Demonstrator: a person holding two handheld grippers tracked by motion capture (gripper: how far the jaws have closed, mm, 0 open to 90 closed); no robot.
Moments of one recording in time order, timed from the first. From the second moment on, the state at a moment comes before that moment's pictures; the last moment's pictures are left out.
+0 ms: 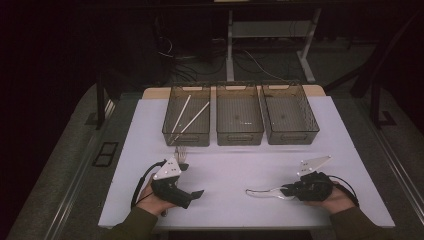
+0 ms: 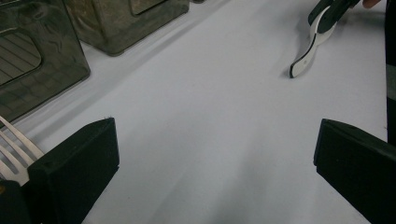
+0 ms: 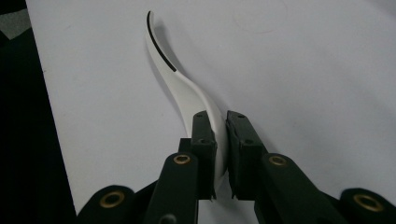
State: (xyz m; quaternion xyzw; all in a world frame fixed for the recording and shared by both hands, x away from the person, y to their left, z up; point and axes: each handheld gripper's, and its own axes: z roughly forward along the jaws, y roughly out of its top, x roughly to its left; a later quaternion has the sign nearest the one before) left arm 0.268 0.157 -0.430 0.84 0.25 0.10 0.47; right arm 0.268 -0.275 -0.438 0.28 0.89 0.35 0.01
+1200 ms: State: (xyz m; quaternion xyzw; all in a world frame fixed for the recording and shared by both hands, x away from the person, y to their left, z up) left arm 0.268 0.157 -0.429 0.84 0.24 0.10 0.47; right arm 0.281 -0.290 -0.408 0.31 0.85 0.42 0.06
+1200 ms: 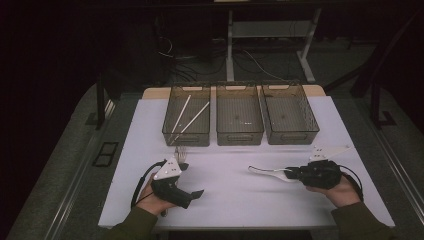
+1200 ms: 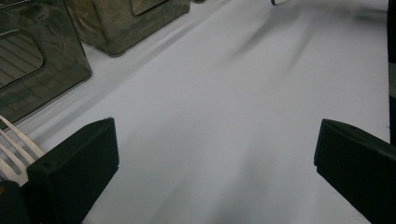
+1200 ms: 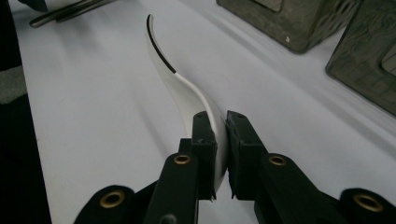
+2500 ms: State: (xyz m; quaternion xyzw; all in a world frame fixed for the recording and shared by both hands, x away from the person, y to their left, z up) left arm 0.269 0.155 -0.431 0.84 0.25 0.09 0.48; right arm 0.338 -0.267 -0.368 0.31 0.82 0.46 0.12
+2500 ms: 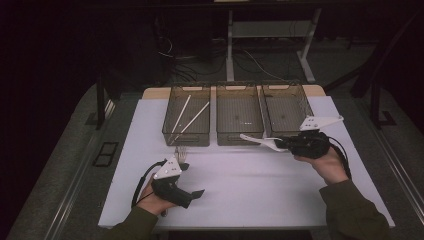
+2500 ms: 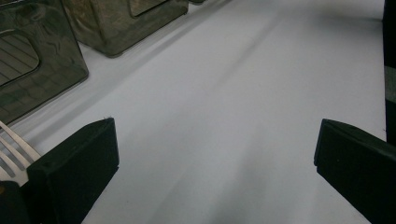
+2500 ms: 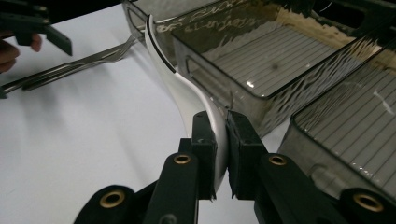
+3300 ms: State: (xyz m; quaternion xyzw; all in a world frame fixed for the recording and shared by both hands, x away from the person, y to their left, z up) left arm 0.269 0.155 -0.431 0.84 0.25 0.09 0.48; right arm 0.400 -0.232 -0.357 0.32 0.83 0.44 0.15
